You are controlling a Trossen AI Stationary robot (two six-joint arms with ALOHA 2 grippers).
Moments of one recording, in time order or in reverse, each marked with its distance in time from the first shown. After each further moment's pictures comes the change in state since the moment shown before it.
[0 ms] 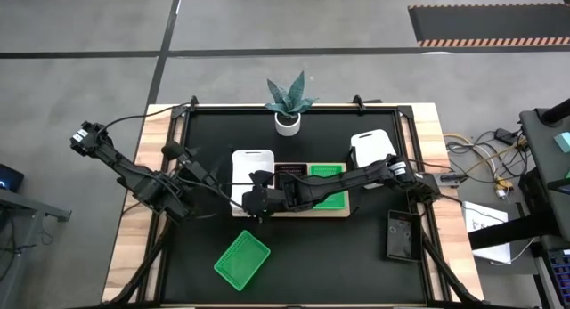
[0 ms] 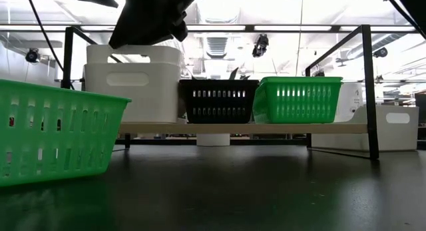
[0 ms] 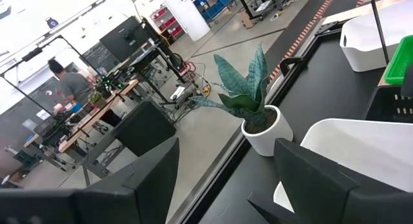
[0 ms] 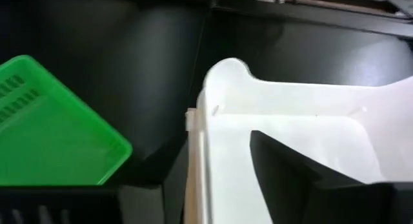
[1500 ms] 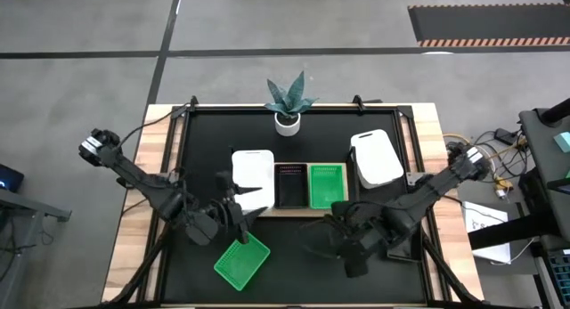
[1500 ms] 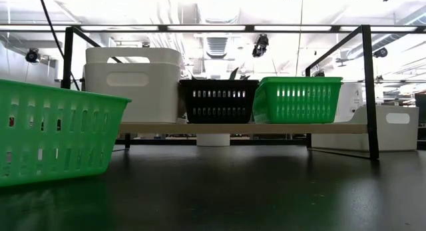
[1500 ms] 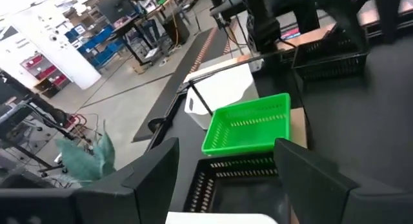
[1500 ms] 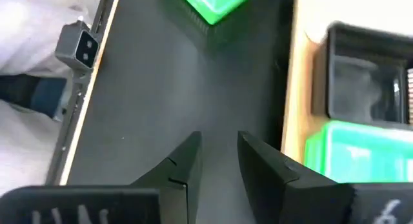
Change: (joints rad) left arm -0.006 0.218 0.009 1.125 0.409 0.886; right arm 0.399 -0.591 -0.499 -0.378 0.024 0.311
